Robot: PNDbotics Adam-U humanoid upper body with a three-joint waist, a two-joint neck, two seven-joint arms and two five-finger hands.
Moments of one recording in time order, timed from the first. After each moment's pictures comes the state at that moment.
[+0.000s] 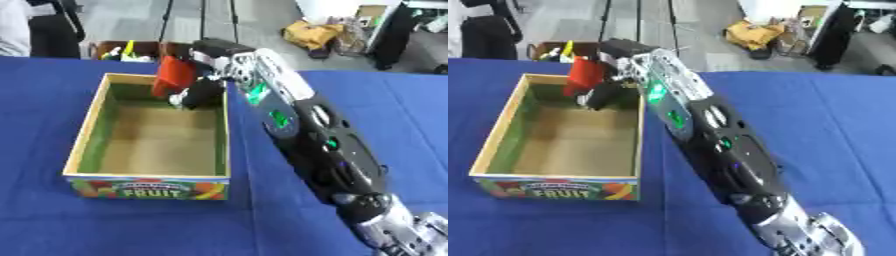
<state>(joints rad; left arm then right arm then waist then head) -0.42 0.14 0.05 -1.98 -0.24 0.00 0.26 -1.13 -0.34 0.25 -1.32 1.03 0.22 0.68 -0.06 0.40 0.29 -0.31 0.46</state>
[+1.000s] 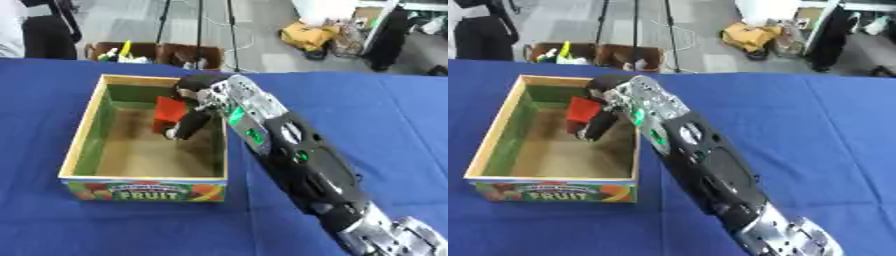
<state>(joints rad) -0.43 0.14 0.05 -1.98 -0.24 0.00 0.25 -1.13 -0.31 0.28 -1.21 1.11 0.11 0.79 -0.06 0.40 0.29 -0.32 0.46</state>
